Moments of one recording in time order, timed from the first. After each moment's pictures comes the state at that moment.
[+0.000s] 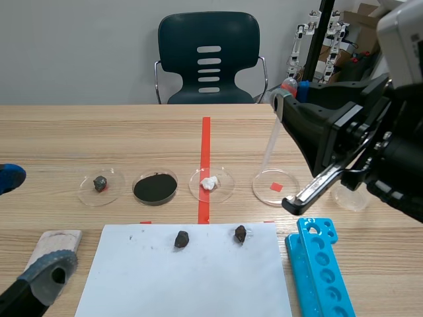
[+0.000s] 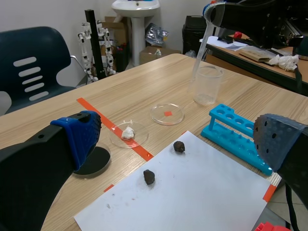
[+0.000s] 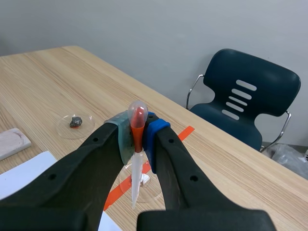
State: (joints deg) left arm 57.0 -25.0 -16.2 114.9 -3.1 -43.1 -41.4; right arm -29.5 24.0 -0.4 120.1 7.5 26.7 10.9
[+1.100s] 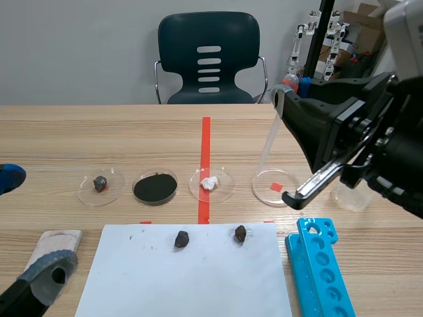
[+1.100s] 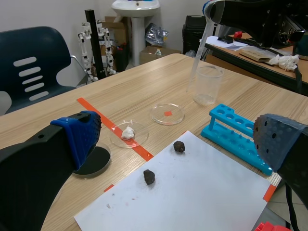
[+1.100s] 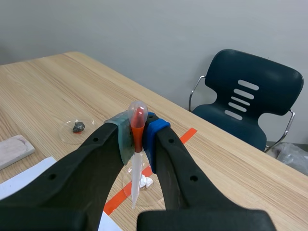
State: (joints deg) left arm 57.0 -25.0 -16.2 114.9 -3.1 -43.1 -41.4; right arm -29.1 24.0 -0.4 120.1 9.8 26.7 10.3
